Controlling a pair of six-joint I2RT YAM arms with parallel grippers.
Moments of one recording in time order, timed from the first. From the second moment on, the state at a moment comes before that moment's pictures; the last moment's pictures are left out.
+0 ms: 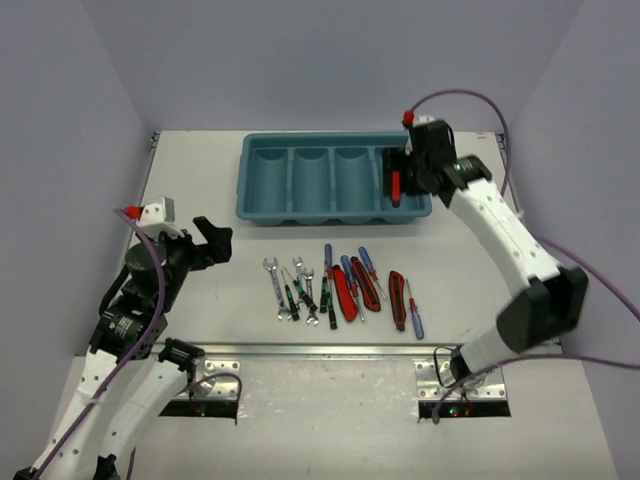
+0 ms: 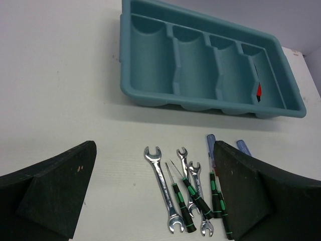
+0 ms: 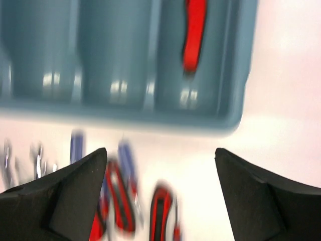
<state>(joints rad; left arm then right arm) -0.31 0.50 0.76 -0.54 -0.22 -0.42 0.32 1.63 1.56 -0.72 0.15 0.17</state>
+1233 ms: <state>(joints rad) -0.32 0.56 0.75 -0.53 -0.14 -0.41 0.71 1.38 0.61 -0.55 0.26 0.60</state>
